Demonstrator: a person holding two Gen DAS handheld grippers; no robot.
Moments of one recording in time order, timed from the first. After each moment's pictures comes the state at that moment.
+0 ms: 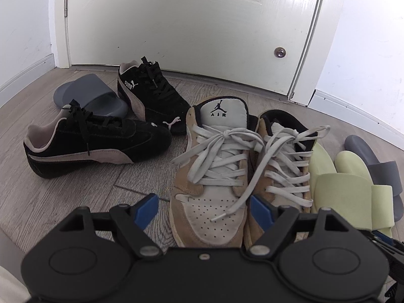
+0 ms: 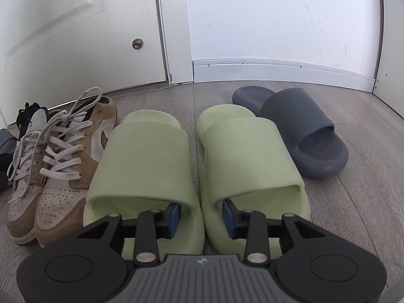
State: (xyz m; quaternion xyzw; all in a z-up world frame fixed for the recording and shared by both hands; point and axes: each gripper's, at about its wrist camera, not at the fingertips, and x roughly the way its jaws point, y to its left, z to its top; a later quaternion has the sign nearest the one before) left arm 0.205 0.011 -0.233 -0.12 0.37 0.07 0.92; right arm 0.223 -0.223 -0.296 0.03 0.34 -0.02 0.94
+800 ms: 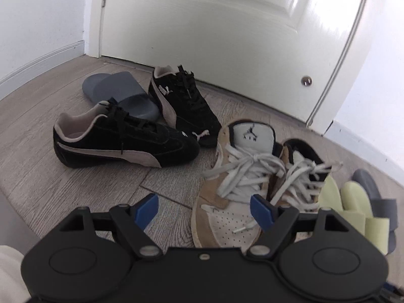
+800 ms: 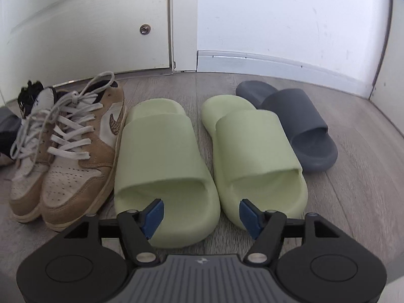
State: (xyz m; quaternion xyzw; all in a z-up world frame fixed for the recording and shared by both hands) left arm 0.180 0.068 -0.201 -0.20 0.33 0.13 0.91; right arm 0.197 -0.227 -0.272 0.07 0.37 -0.01 0.93
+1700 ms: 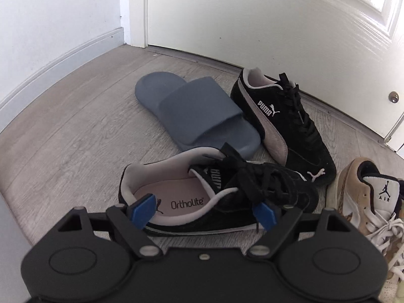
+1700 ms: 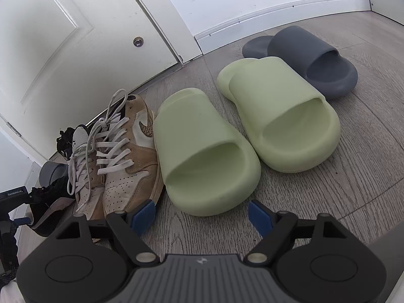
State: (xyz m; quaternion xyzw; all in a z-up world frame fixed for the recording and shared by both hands) left arm 0.266 0.216 -0.251 -0.16 0.42 0.15 0.88; right arm 0.185 -0.232 -0.285 0.22 0.40 0.04 0.89
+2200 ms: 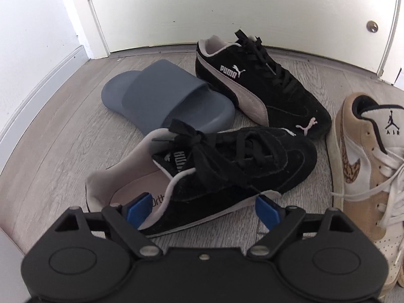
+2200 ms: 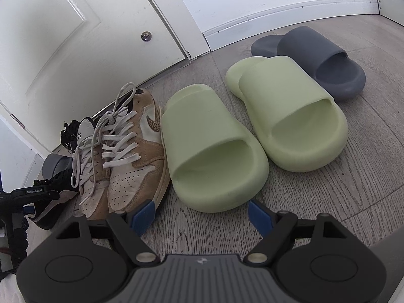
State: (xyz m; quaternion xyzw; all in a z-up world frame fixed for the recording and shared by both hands) left arm 0.285 0.170 -0.272 0.00 0.46 0.13 0.88; right arm 0.185 -0.226 -0.285 0.21 0.40 0.06 0.89
